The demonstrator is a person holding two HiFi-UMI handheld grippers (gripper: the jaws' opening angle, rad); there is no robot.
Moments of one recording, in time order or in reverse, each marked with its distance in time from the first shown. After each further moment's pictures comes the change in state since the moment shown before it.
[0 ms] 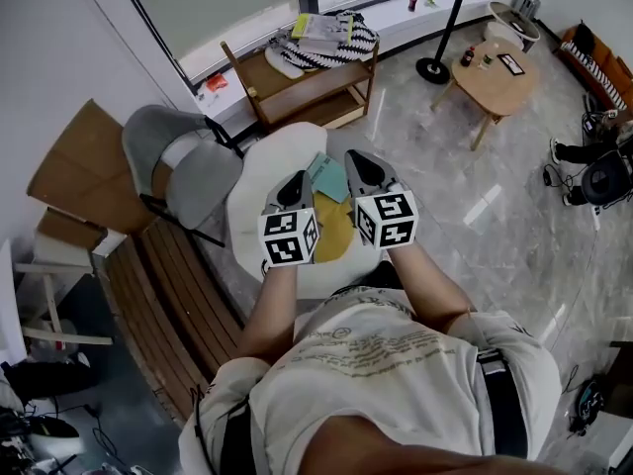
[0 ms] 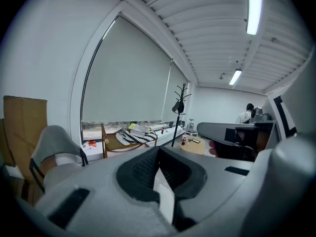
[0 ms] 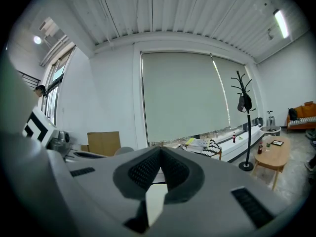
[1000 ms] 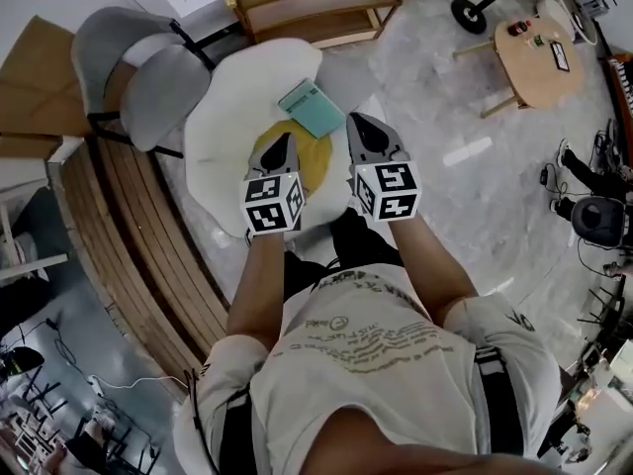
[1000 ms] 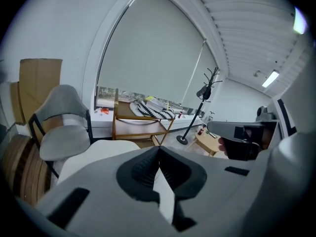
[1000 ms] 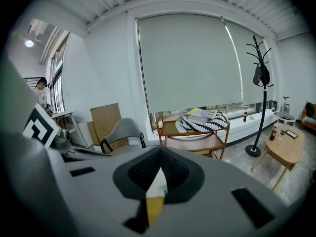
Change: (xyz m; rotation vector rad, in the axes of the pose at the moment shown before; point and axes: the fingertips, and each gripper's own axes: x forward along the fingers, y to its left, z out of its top) left arm 0.131 0.043 -0.115 -0.259 0.204 0.175; right arm 0.114 -0.100 -0.117 -0.031 0.321 0.131
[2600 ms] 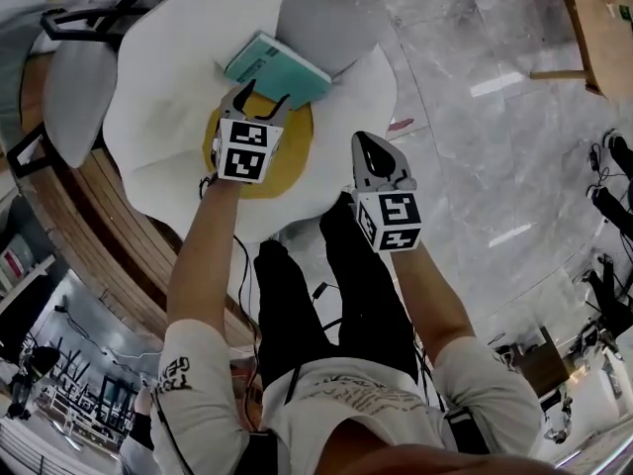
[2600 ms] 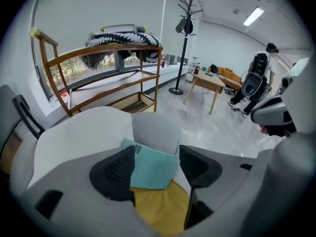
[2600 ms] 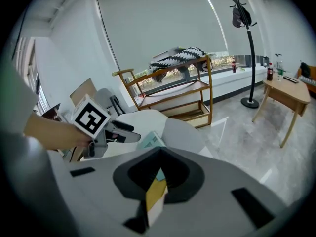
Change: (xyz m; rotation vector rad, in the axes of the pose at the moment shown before) left arm 0.330 0.064 -0.219 0.426 0.431 -0.105; right arm 0.122 -0.163 -0.306 0.219 0.290 -0.009
